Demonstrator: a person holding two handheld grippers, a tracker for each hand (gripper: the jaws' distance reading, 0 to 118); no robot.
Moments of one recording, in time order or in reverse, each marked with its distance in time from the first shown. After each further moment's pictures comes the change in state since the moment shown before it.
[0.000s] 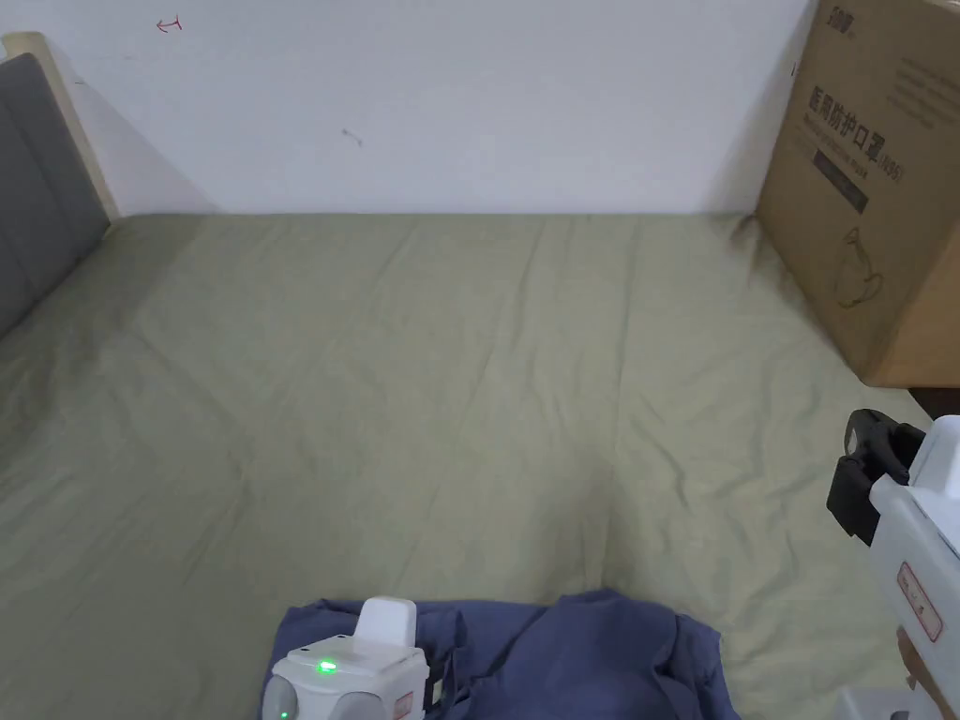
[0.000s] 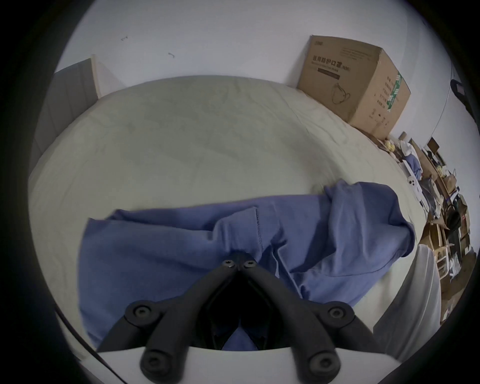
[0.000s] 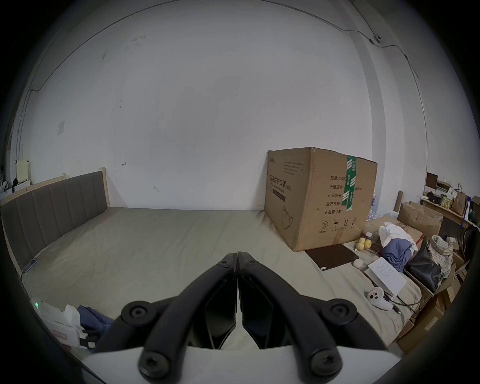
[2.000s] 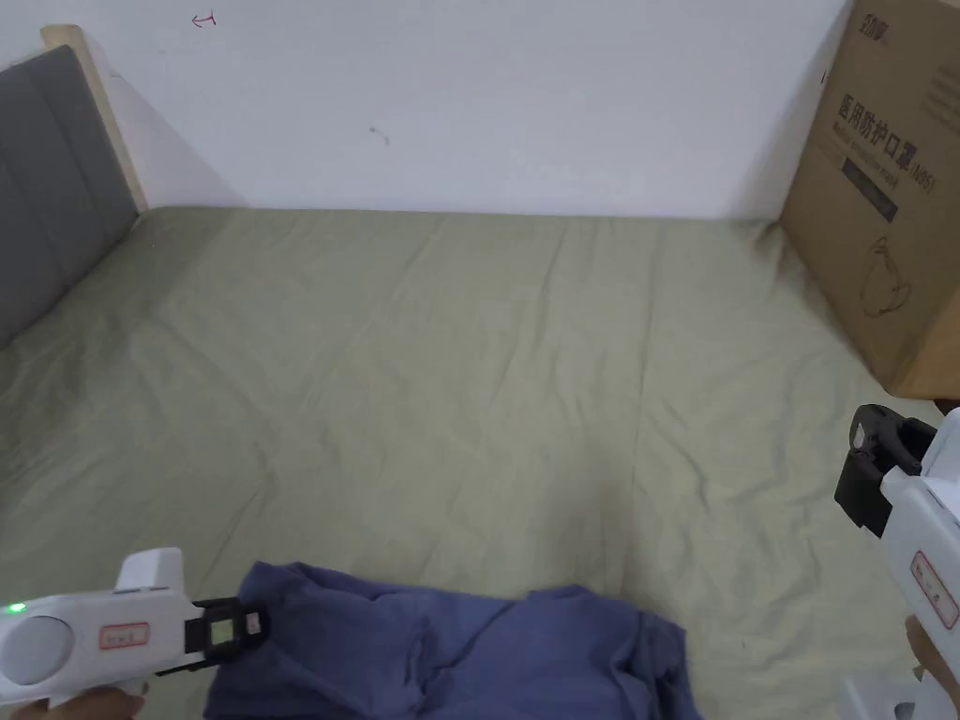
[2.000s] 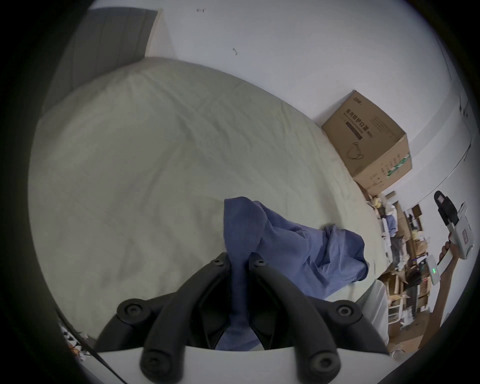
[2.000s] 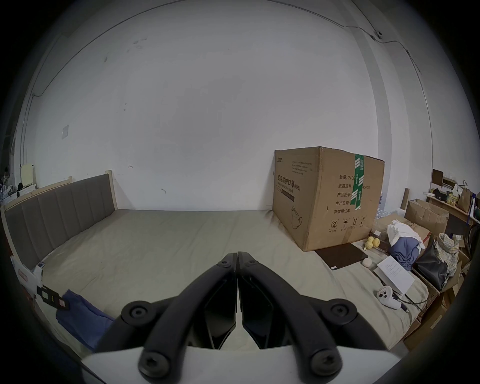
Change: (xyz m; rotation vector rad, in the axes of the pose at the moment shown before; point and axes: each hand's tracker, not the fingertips) left arm -0.193 0.028 0.123 0.018 -0.103 0.314; right arm -0.013 0.005 -0.005 -0.001 0.049 -0.016
